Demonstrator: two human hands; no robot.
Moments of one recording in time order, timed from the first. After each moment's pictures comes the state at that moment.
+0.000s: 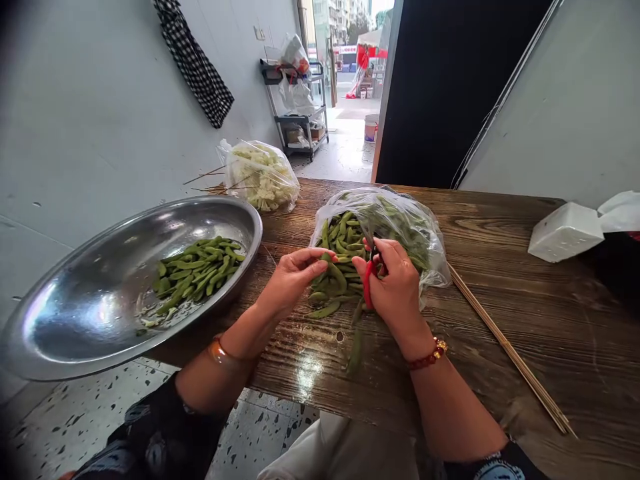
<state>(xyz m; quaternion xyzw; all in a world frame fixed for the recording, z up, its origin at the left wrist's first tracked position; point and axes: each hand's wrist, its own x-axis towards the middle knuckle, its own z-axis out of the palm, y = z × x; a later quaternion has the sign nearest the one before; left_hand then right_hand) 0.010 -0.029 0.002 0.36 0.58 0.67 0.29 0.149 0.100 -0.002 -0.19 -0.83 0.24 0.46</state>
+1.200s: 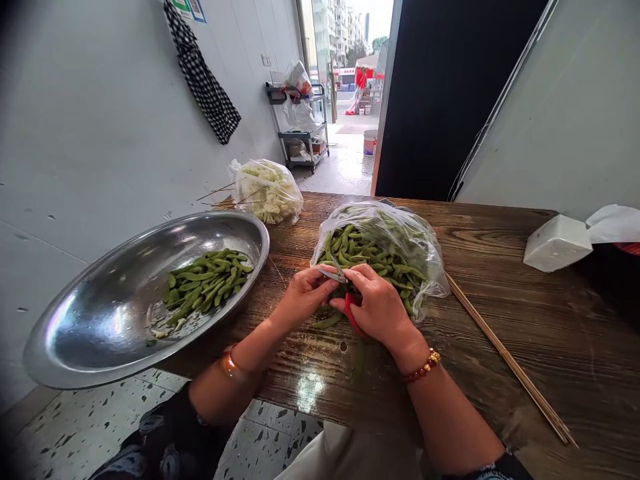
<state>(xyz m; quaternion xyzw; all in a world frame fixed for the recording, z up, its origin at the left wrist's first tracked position) 0.018 -0.029 0.000 0.43 0.61 0.61 0.26 0.144 0.090 -0.012 -0.06 -0.91 0.27 0.31</state>
